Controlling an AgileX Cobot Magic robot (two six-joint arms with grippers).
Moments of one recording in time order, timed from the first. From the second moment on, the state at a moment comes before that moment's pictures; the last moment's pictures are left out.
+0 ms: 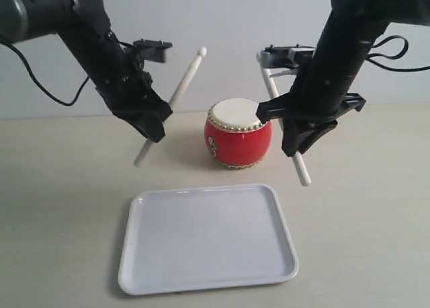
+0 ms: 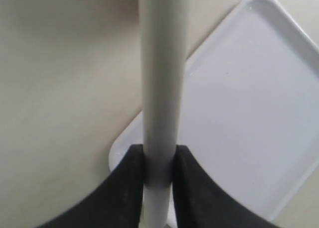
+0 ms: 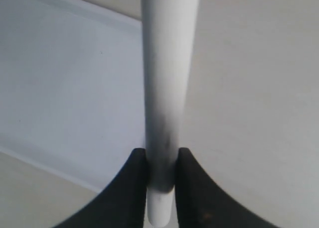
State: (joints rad) left arm -0.38 2.15 -1.95 -0.31 1.22 0.49; right arm 0.33 1.98 -1.67 0.19 1.23 -0.12
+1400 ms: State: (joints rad) left arm -0.24 1.75 -1.11 -0.47 1.05 0.51; right arm 0.61 2.19 -1.56 -0.02 1.23 -0.23
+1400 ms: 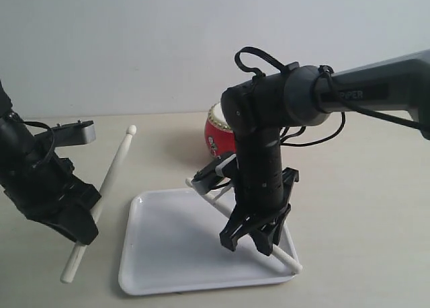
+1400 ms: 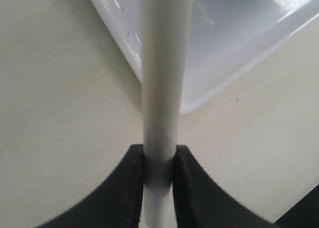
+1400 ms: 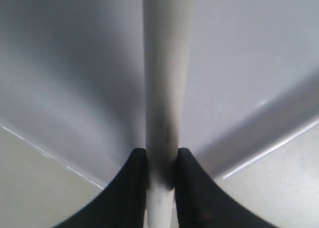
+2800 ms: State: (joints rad) left arm -0.24 1.75 -1.11 -0.47 0.97 0.52; right arm 0.62 2.27 -1.65 0.07 1.23 -0.15
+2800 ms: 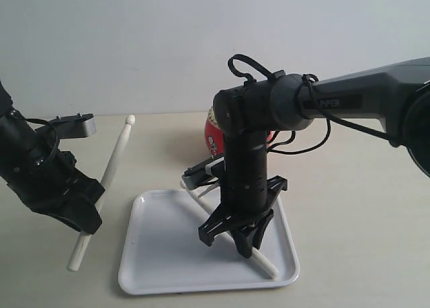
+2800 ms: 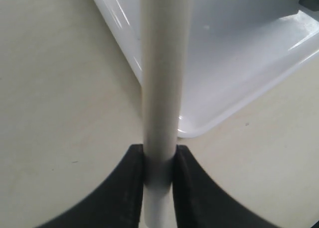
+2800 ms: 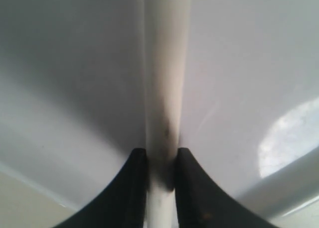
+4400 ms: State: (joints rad) left arm -0.26 1.65 -0.84 -0.86 1.05 0.73; right arm 0.62 1.57 -1.14 0.21 0.93 -0.15
